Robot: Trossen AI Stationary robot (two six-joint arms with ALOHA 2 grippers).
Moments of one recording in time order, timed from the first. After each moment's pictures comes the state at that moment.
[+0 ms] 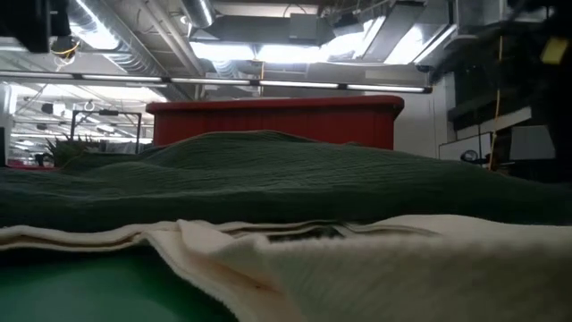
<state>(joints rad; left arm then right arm) -0.69 1.49 1.12 -0.79 -0.25 -1.22 0.50 1.35 0.87 -1.24 0.12 0.69</state>
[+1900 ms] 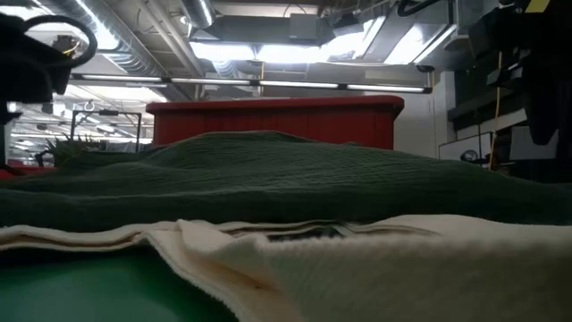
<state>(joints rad) -0.76 1.83 1.11 -1.01 -0.21 -1.96 0.50 1.35 0.96 -1.10 0.11 0.62</state>
